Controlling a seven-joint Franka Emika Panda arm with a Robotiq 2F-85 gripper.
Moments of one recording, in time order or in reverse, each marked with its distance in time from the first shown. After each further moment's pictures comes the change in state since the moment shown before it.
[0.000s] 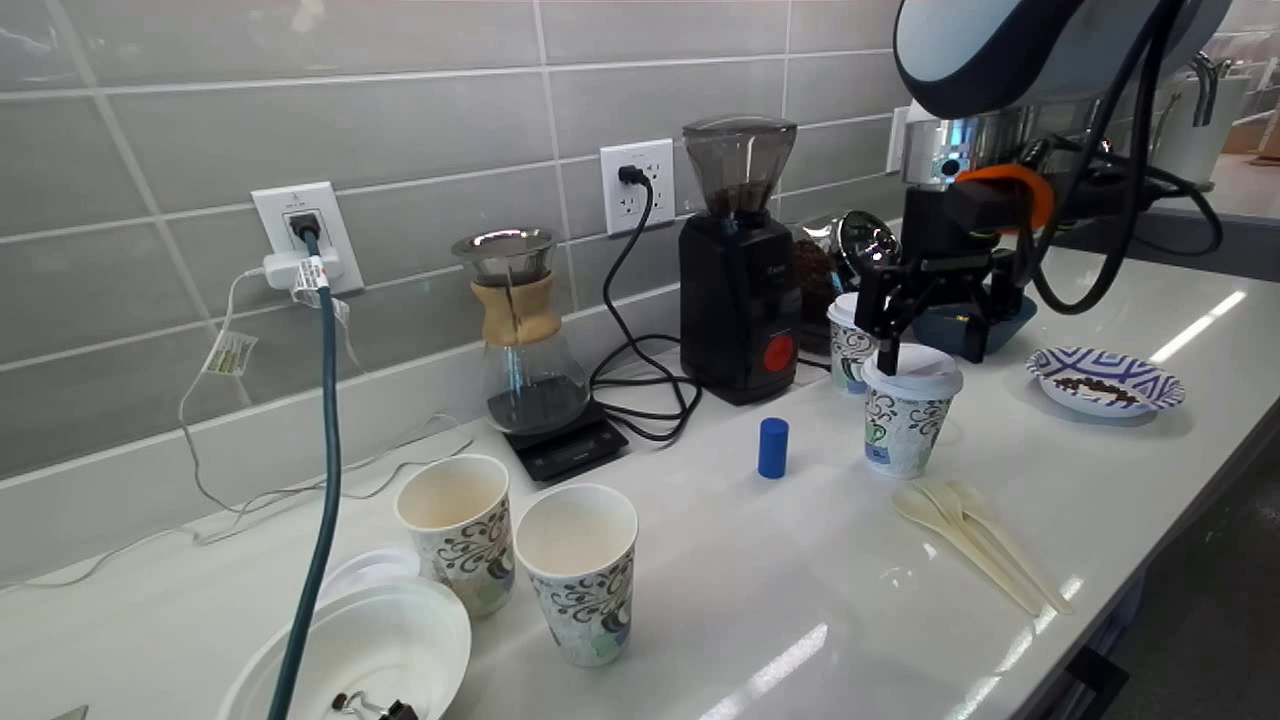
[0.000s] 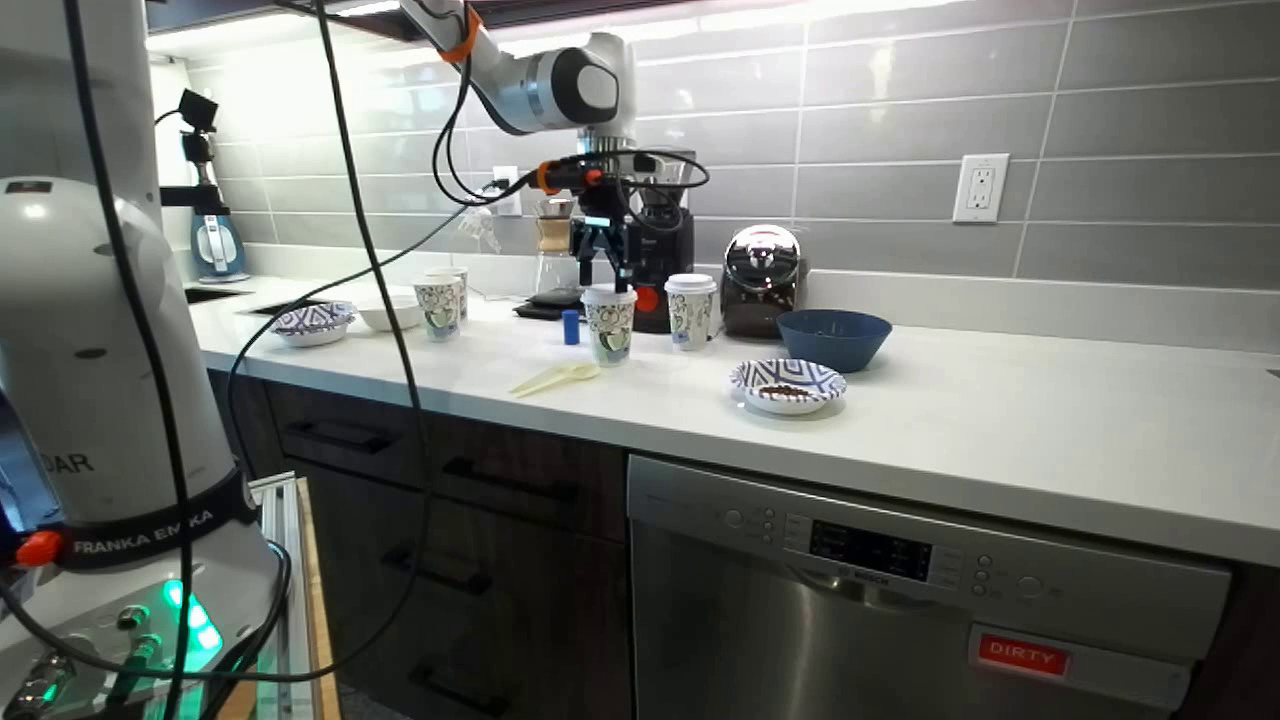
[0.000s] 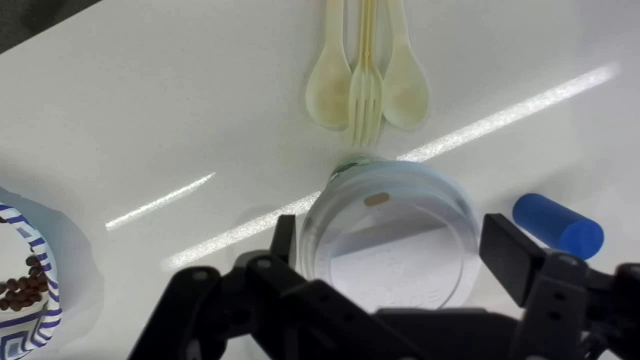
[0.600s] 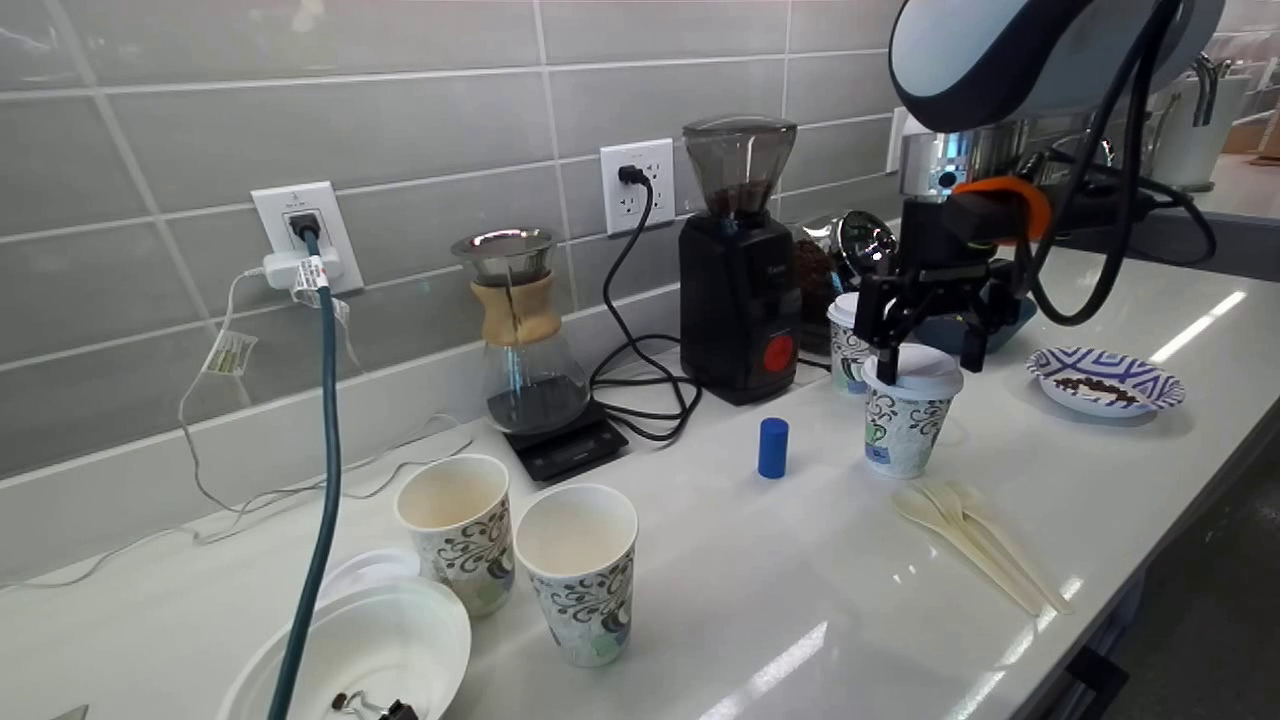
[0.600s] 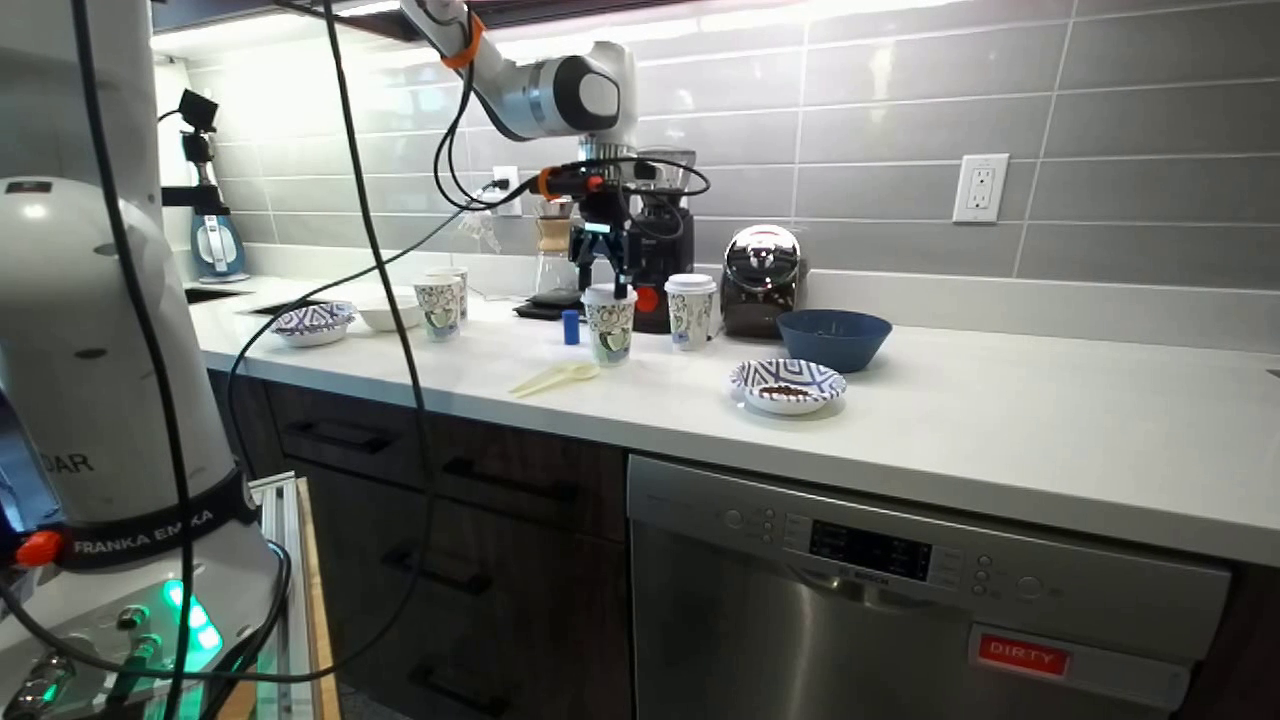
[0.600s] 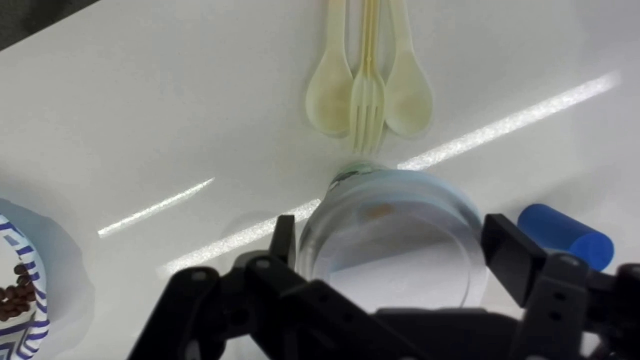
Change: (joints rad) arm 0.000 0.017 0.000 0.000 -0.001 0.000 -0.008
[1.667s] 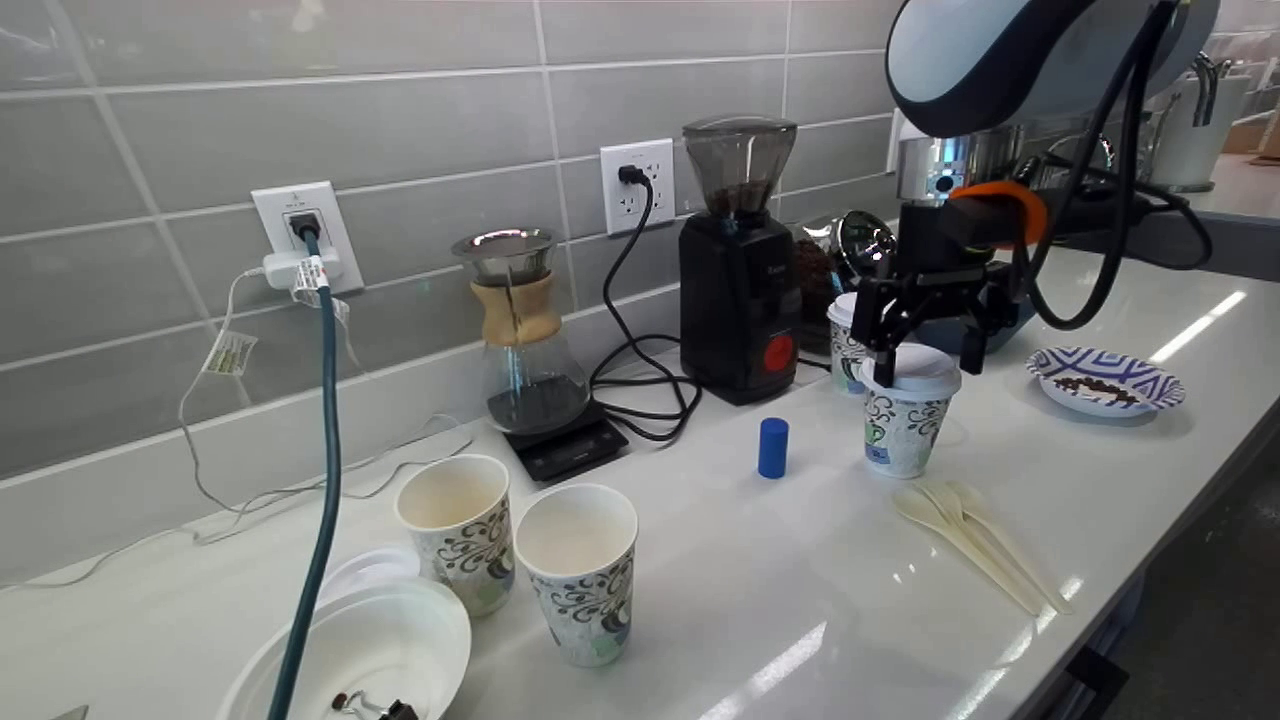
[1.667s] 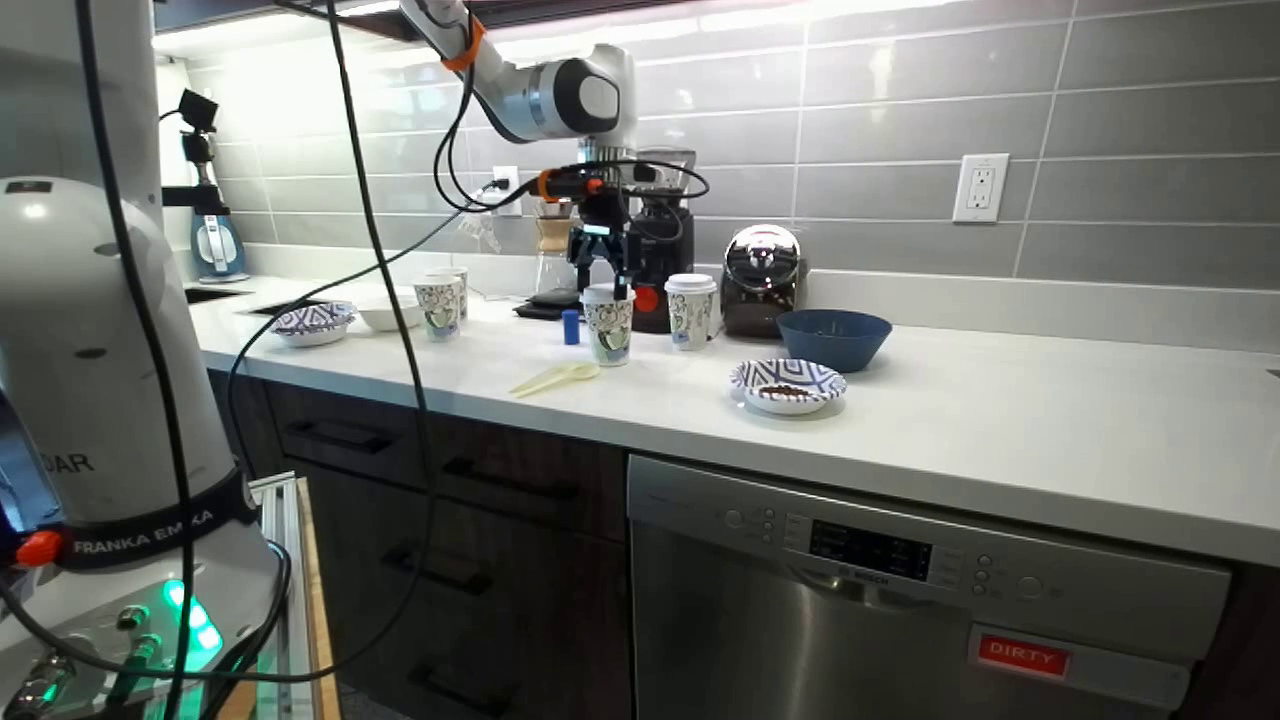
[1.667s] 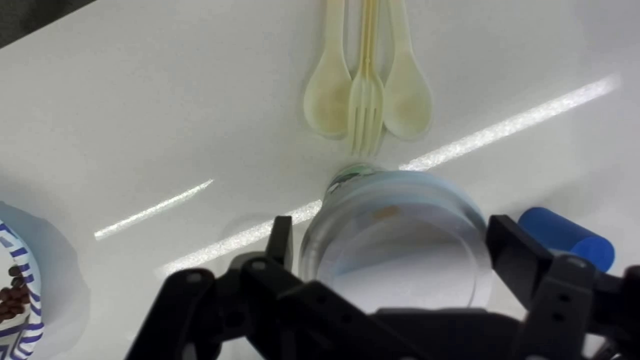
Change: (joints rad) arm 0.000 0.006 0.003 0.001 -0.001 0.000 0.000
